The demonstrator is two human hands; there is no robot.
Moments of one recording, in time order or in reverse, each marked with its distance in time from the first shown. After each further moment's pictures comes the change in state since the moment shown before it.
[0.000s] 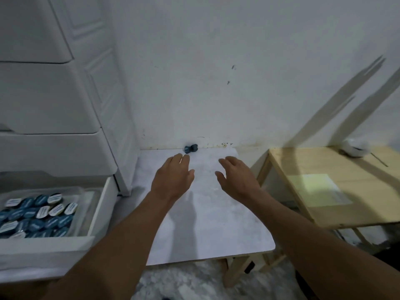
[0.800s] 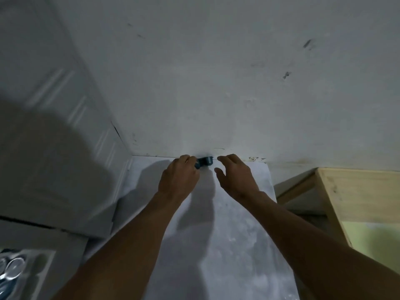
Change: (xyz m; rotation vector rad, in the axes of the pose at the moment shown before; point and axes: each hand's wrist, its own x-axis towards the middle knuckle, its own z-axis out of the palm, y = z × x) left_hand 0.183 -0.081 0.162 -0.111 -0.226 -0.284; right_hand 0.238 0.058 0.123 0.206 -0.198 0.013
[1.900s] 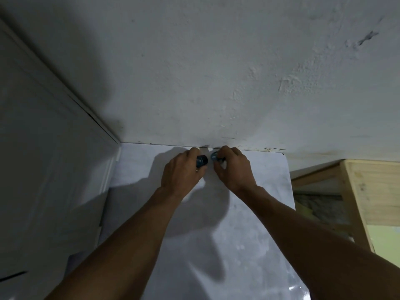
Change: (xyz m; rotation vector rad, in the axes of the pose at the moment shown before) left_hand 0.039 -0.032 0.068 -0.125 -0.093 -0.031; right_hand 0.057 0.030 0.073 0.166 -0.026 0.069
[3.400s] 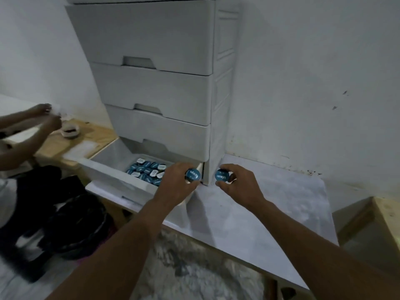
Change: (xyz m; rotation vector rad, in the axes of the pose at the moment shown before) left_hand -0.428 -0.030 -0.226 -0.121 0.502 -0.131; right_hand -0.339 -0.239 -0.026 0.255 0.016 -0.501
